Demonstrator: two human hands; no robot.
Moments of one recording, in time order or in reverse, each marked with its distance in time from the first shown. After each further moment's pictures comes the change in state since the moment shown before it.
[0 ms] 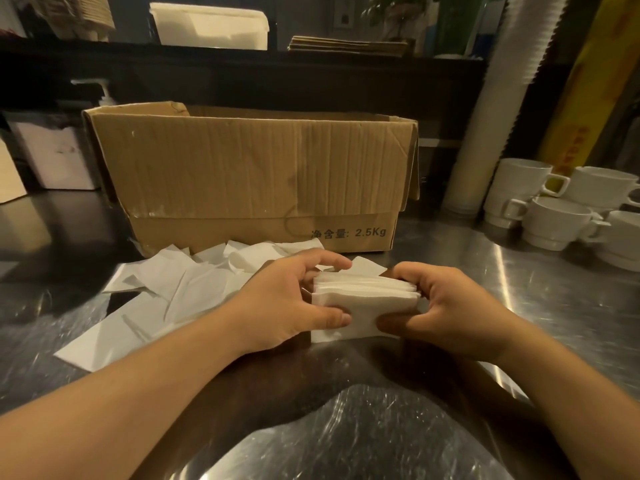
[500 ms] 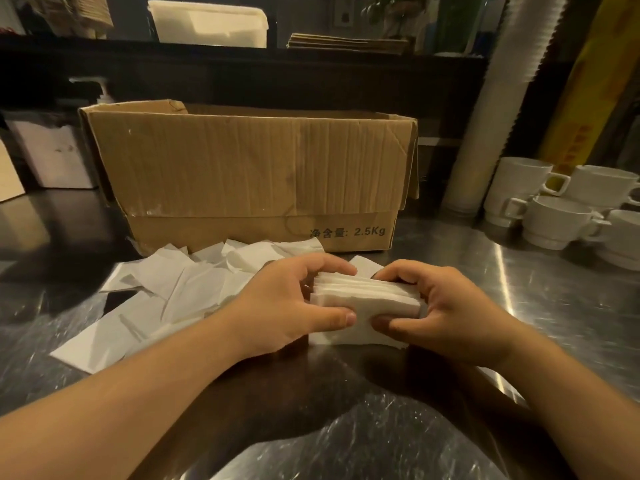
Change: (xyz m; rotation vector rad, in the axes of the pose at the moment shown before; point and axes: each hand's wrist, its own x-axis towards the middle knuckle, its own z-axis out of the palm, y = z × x) left_hand -0.004 0.006 0.003 -0.035 -0.034 -0.018; right_hand -0.004 -0.003 0.001 0.022 -0.018 -0.112
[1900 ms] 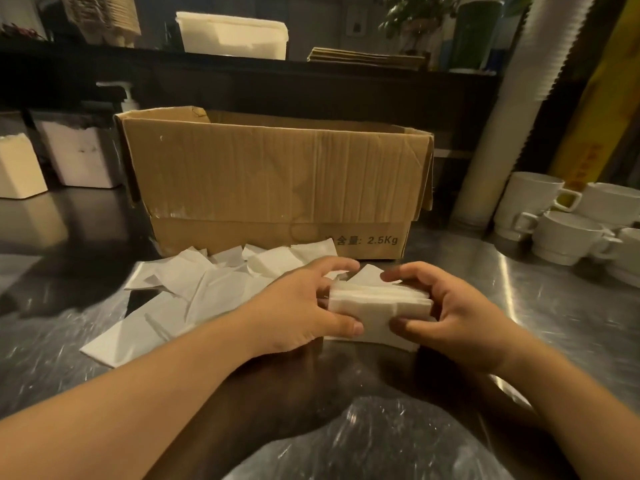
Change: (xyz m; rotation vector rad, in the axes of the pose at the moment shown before) left_hand 0.001 0.006 -0.008 0.018 -0.085 -0.133; right_hand 0.002 -0.008 0.008 0.232 0.056 0.122
